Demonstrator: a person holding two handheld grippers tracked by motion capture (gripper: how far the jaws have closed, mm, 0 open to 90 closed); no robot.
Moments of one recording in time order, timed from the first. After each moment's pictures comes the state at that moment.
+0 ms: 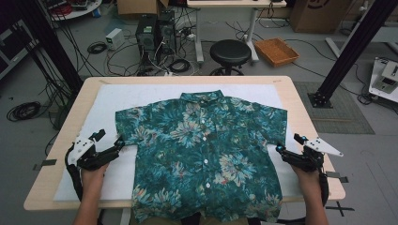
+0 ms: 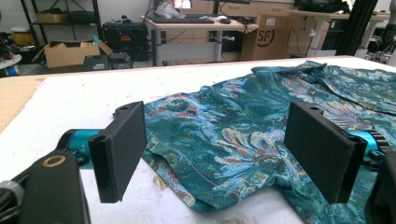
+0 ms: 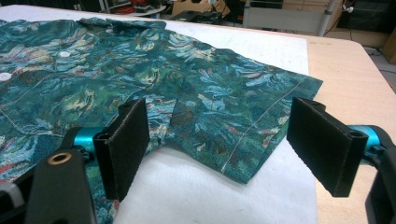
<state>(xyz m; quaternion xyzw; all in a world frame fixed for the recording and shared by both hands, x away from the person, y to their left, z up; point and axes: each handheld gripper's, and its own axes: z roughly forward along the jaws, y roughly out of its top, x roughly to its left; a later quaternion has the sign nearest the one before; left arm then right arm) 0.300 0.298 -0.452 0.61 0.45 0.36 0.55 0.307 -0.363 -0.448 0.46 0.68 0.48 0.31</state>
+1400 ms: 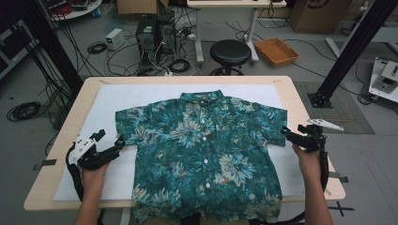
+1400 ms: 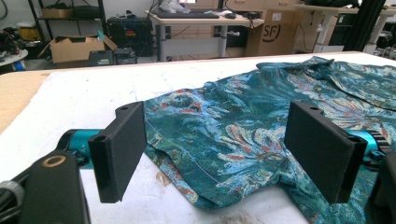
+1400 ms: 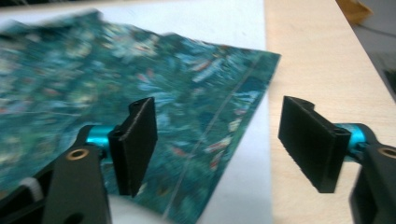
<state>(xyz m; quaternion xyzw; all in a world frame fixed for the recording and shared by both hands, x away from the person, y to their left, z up) 0.301 0.296 -0.452 0.61 0.46 0.36 0.54 0.369 -0.378 -0.427 0.59 0.65 0.40 0.26</state>
